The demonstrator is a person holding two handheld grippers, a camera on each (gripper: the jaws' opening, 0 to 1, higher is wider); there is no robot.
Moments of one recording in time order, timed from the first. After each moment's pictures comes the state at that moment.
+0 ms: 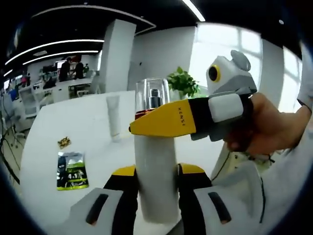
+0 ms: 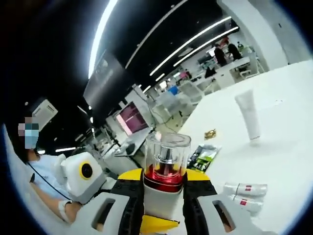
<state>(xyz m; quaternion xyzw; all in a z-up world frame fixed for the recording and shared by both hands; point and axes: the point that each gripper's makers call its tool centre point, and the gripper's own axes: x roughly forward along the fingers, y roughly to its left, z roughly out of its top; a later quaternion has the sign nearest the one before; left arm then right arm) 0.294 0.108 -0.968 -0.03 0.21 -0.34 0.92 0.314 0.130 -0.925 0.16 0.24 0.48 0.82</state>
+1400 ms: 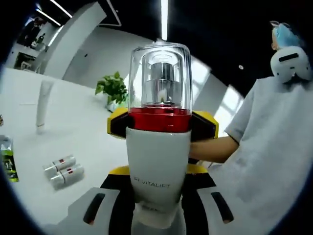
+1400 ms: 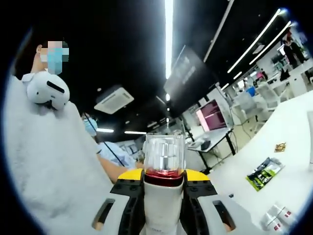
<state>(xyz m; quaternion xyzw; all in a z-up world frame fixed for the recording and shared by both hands) 0.218 0.057 -0.922 -0.20 0.21 -0.59 0.76 0.224 0.134 -0.867 0.21 0.15 0.74 0.62</state>
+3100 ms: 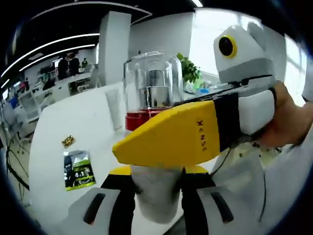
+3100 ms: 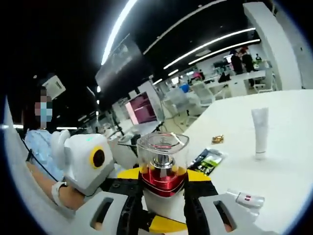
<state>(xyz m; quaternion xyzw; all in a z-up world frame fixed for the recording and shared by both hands) 0.294 0.111 -0.969 0.02 0.25 -0.33 0.91 0.295 0.145 -0.908 0.15 0.22 0.54 0.80</state>
